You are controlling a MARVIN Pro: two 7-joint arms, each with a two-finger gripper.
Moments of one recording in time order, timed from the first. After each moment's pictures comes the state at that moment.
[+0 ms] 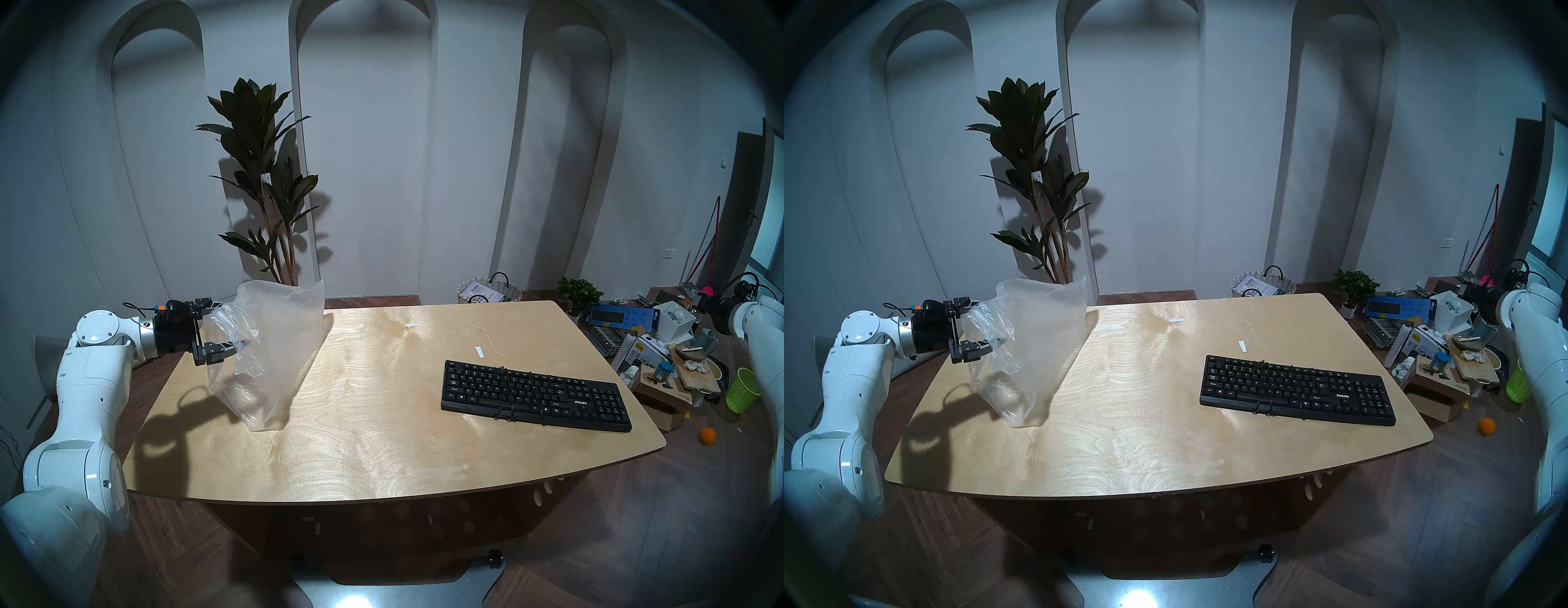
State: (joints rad) left arm 0.93 -0.95 -1.77 -0.82 -0.03 -0.33 -1.49; right arm -1.18 -0.50 1.62 -0.99 1.08 0.52 -0.05
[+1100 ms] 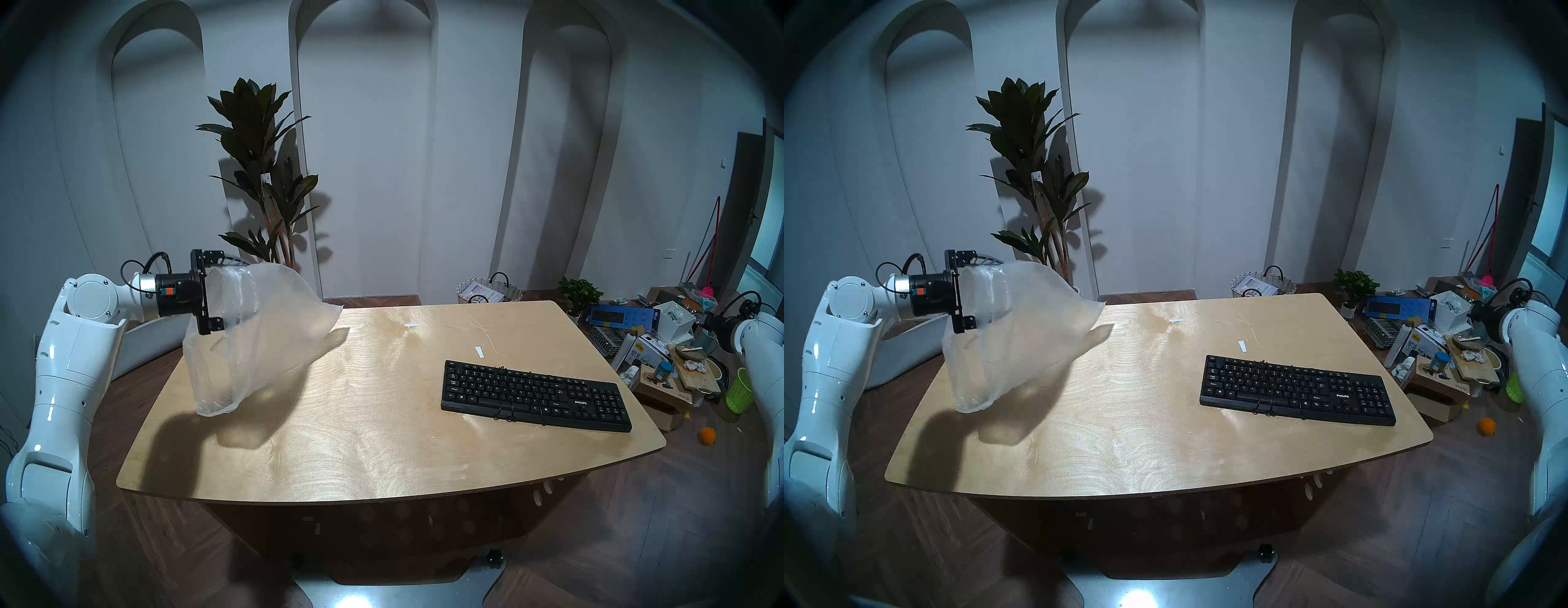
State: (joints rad) left arm 1.05 -0.79 -1.62 -1.30 0.03 -0.69 -1.15; right arm -1.17 -0.53 1.62 -0.90 1.03 0.47 -0.10
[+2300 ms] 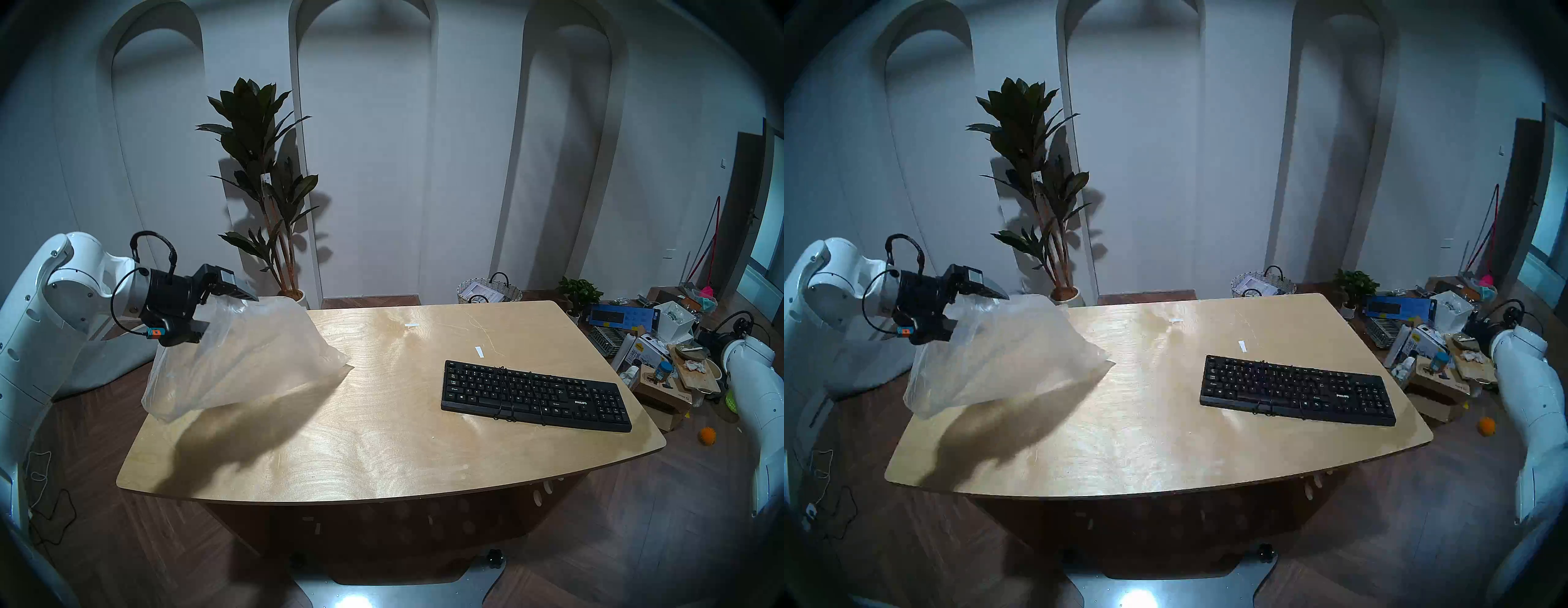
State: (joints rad) left arm 1.22 -0.48 -1.54 -1.71 0.58 -0.95 -0.87; right arm -1.17 -0.61 1.60 -0.78 0.95 0.29 -0.06
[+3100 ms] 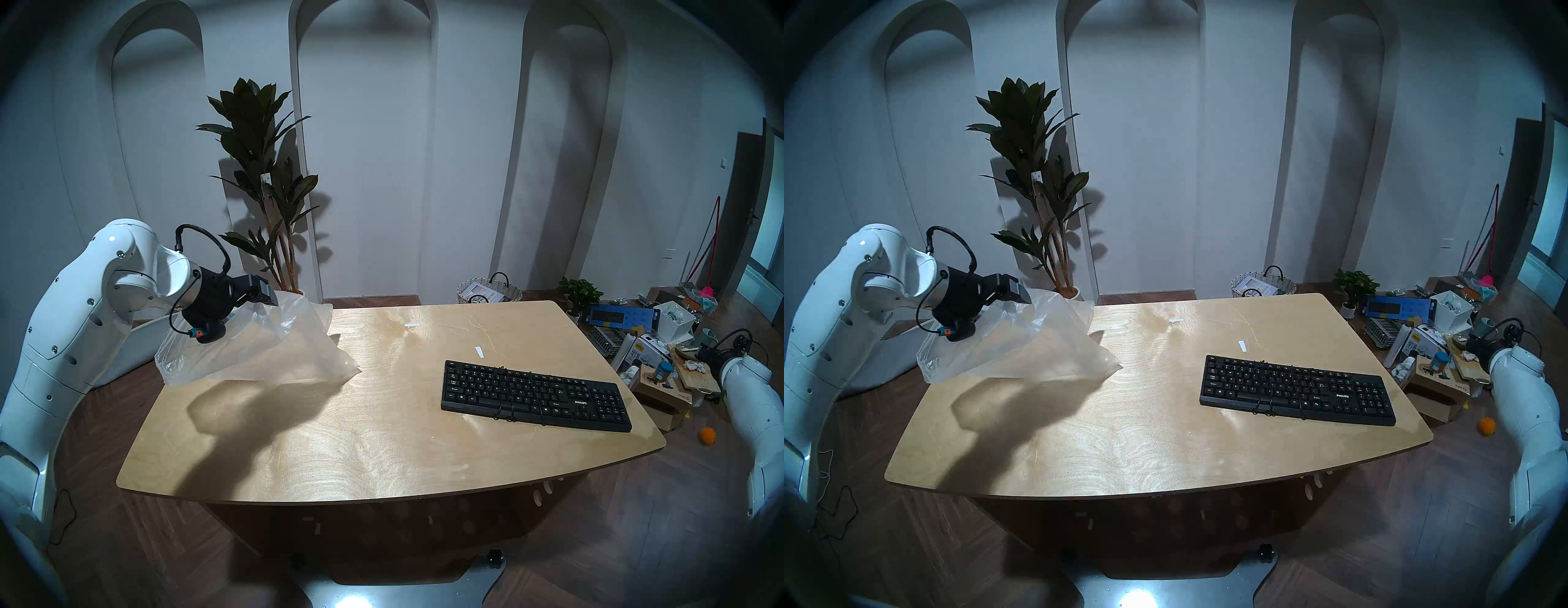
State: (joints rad) left arm 1.01 -0.64 -1.28 -1.74 1.04 -0.96 -0.86; right arm -1.17 -0.65 1.55 -0.72 0.88 0.19 0.00
